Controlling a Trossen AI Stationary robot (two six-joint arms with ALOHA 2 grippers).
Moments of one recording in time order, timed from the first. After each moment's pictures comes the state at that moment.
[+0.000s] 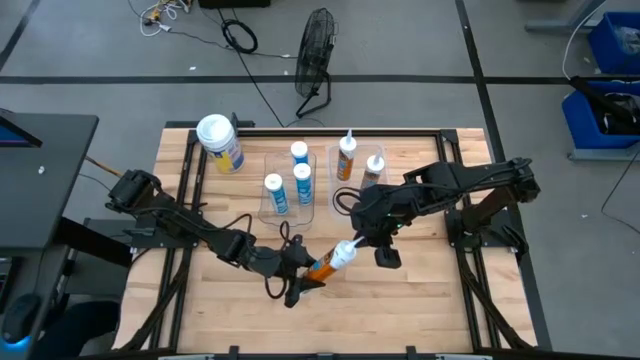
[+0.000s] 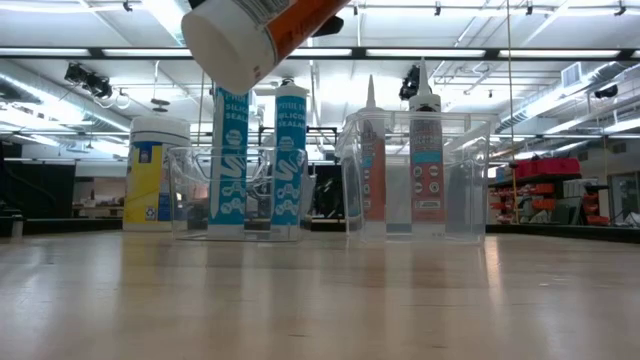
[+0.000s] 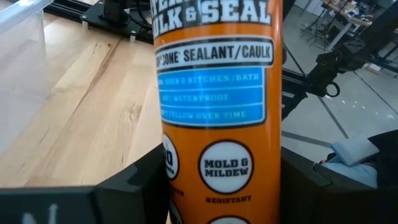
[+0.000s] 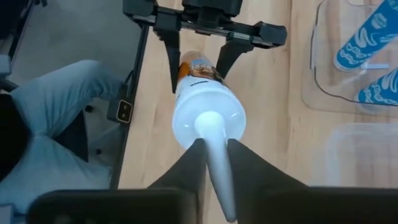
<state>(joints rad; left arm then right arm) -0.46 1.62 0.90 0.40 -0.29 -0.47 0.26 1.62 1.87 -1.18 -0.12 0.22</state>
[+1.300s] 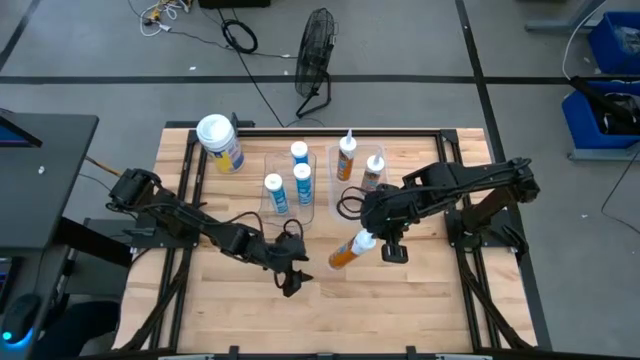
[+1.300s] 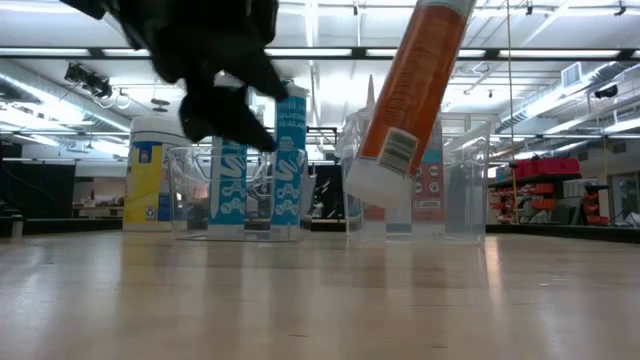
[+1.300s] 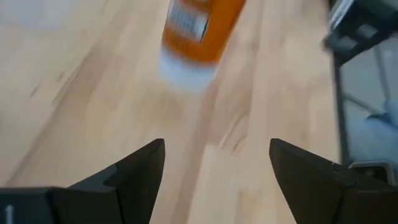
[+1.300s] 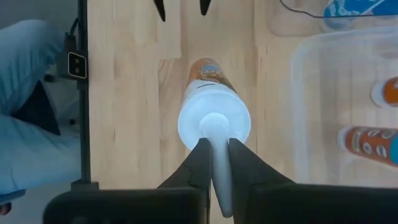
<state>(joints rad) -0.40 1.62 0.91 0.02 -0.21 -0.70 0.26 1.62 1.88 -1.42 -0.04 0.30</state>
